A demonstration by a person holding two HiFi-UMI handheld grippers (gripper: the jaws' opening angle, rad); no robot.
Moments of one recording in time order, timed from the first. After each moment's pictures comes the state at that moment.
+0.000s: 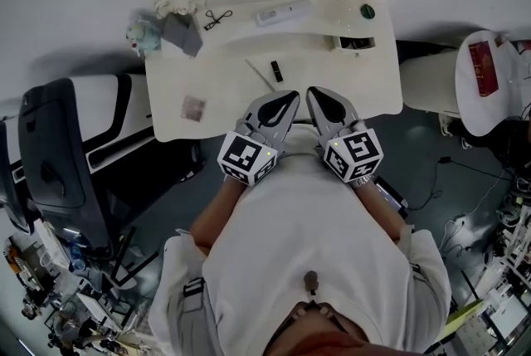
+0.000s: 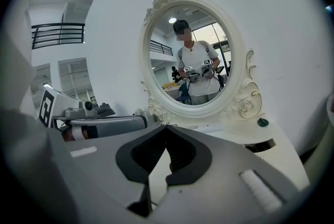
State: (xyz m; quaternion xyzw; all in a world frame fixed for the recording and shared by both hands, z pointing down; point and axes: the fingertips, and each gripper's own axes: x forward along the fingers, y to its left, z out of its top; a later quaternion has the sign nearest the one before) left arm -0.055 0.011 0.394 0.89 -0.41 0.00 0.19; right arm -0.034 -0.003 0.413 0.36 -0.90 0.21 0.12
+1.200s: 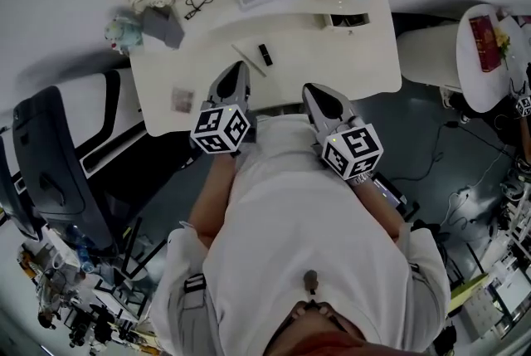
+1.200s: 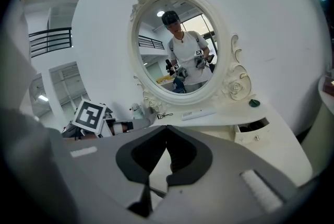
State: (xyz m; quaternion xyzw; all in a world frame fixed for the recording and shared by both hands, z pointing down) left arm -0.149 -0.032 0.490 0.75 -0.58 0.00 0.33; right arm -0.013 0.009 0.439 0.37 -0.87 0.28 0.13
